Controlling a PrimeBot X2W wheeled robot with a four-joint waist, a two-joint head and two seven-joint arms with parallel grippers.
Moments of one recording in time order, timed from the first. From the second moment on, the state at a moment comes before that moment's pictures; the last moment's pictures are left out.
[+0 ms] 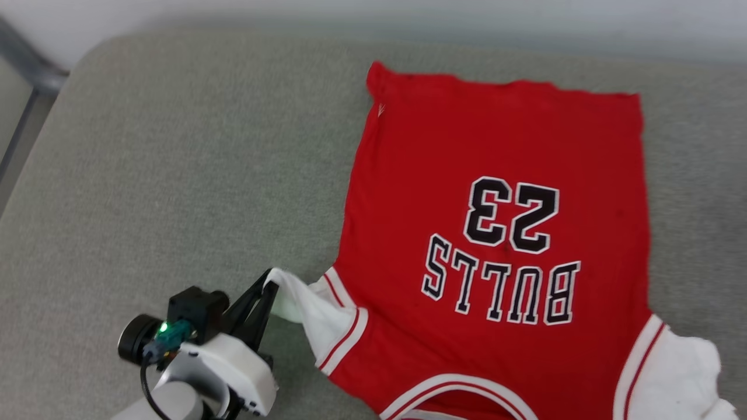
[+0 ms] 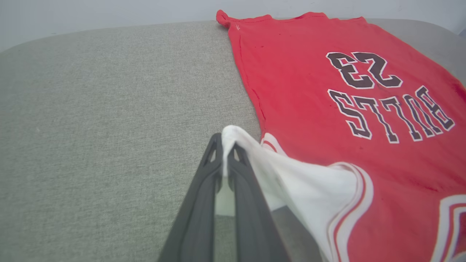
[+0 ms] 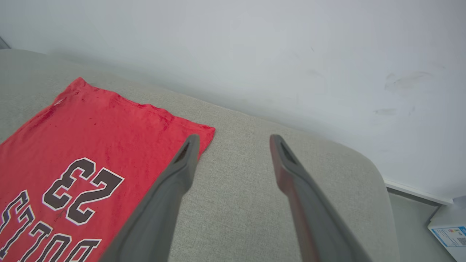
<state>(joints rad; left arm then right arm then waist) -0.37 0.69 -0.90 0.06 -0.86 0.28 -0.26 -0.52 -0.80 0.01 0.05 0.69 0.13 0.56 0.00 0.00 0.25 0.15</state>
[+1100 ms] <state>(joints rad) -0.44 0.52 -0.77 0.00 -0.65 0.20 -0.26 -0.98 -0.61 -0.01 0.39 0.43 0.13 1.19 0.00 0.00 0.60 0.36</state>
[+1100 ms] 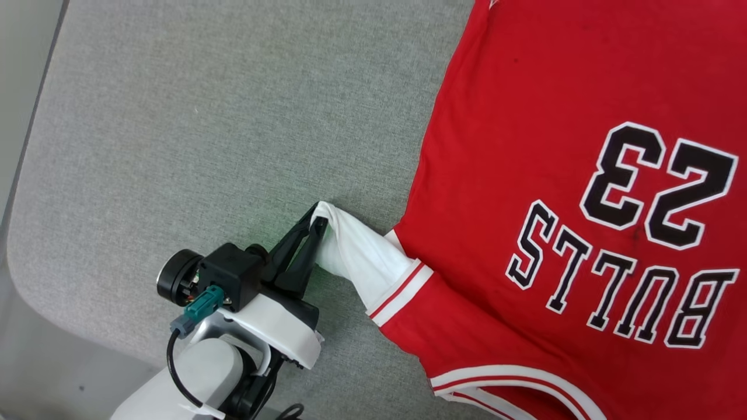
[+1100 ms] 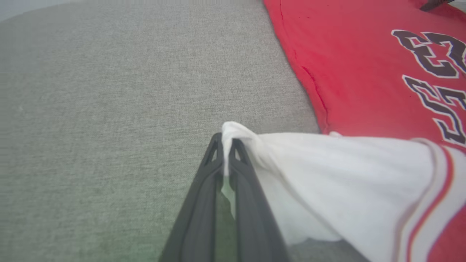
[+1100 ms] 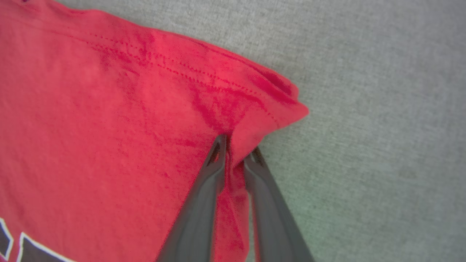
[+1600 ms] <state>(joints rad) -0.30 0.57 -0.75 0.04 -0.69 0.24 -0.25 -0.76 -0.77 0.20 0.28 0.63 0.13 1.00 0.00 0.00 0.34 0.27</state>
